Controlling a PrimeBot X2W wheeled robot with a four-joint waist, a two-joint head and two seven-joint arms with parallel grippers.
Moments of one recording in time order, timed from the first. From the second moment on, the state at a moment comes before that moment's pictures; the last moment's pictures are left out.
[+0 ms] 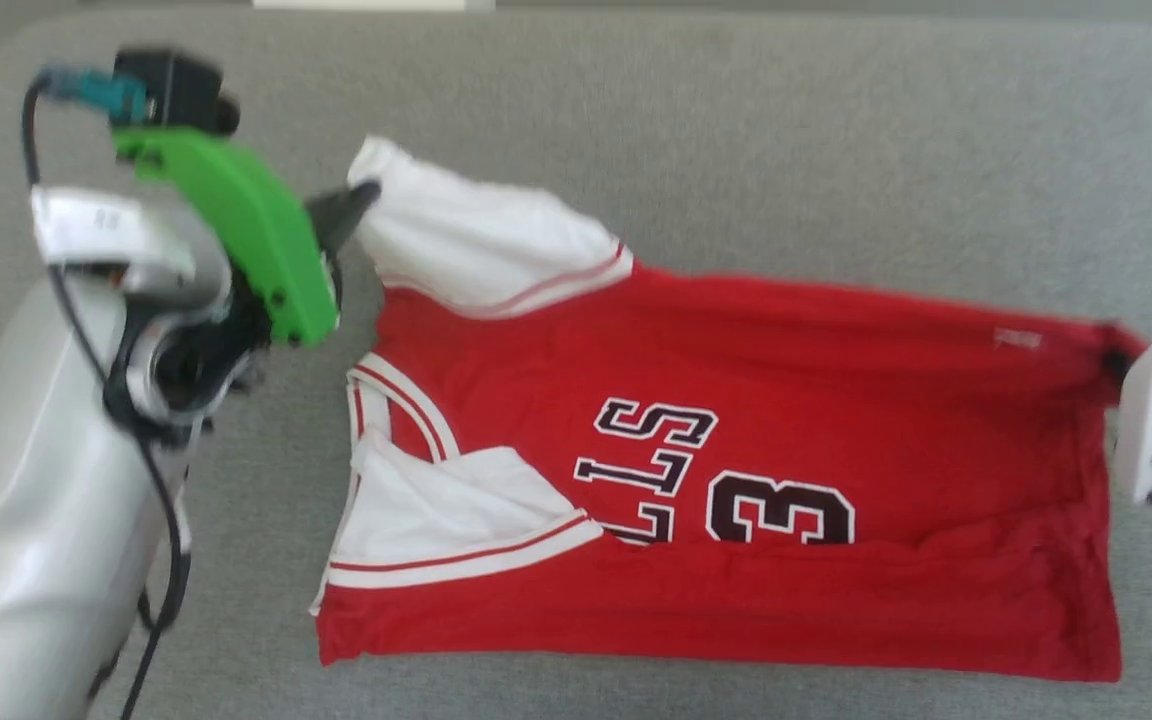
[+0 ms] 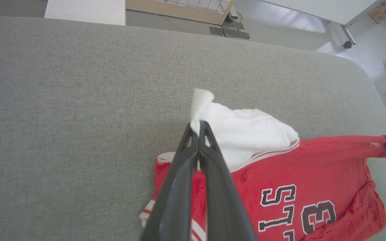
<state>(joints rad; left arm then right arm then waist) -0.73 0.47 -0.42 0.15 -0.97 0.04 0.61 -0.33 -0.25 -0.19 -0.13 0.22 0.13 1.04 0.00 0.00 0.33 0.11</state>
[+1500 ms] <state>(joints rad) -0.05 0.56 -0.28 -0.07 -1.02 0.35 0.42 -0.04 -0.23 -0.27 -0.05 0.33 0.13 0.94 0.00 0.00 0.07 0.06</state>
